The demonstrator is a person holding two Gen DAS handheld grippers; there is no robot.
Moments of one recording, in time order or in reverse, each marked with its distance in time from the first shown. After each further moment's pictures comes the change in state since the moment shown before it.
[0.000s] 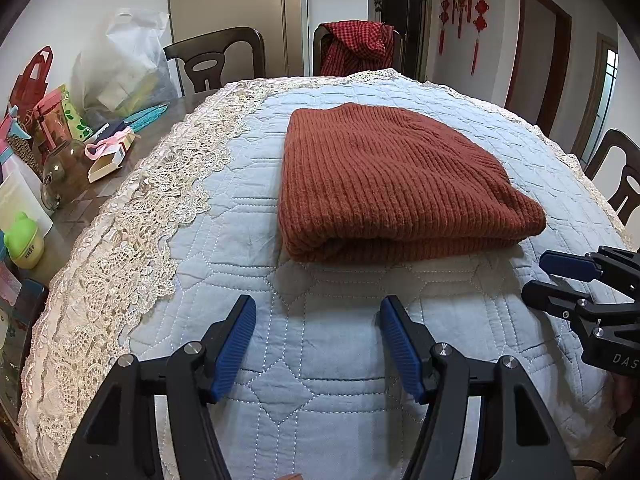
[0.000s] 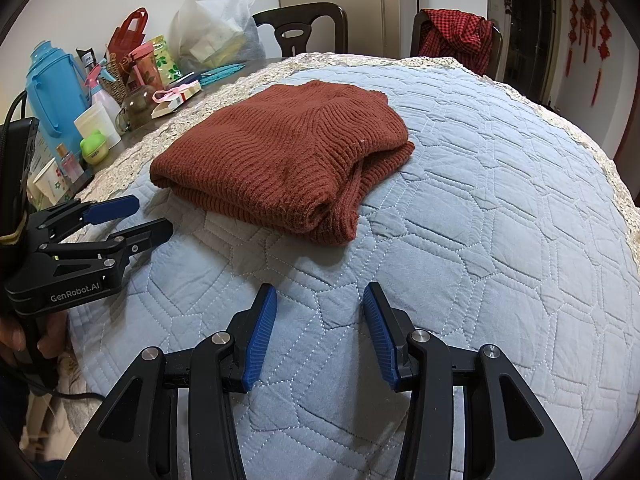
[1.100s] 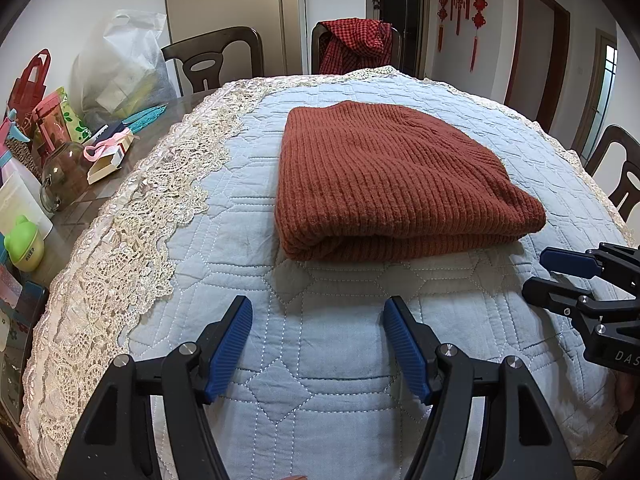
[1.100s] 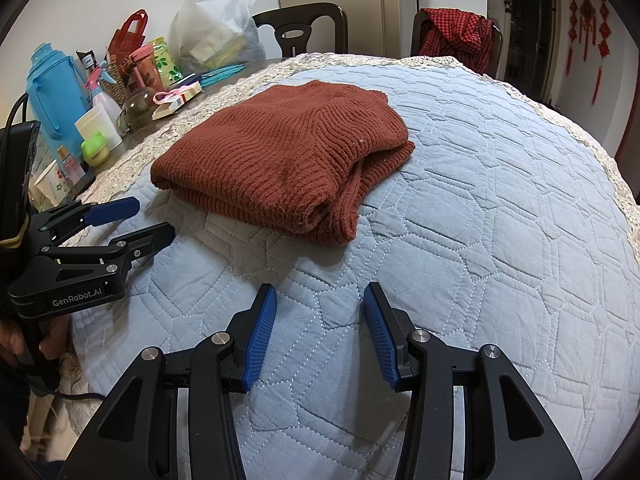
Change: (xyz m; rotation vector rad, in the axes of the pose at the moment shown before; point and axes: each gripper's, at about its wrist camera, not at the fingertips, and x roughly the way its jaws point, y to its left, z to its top) left arm 0.000 -0.002 0.000 0.012 0.005 0.004; right arm 0.000 0.001 0.000 0.002 0.000 0.003
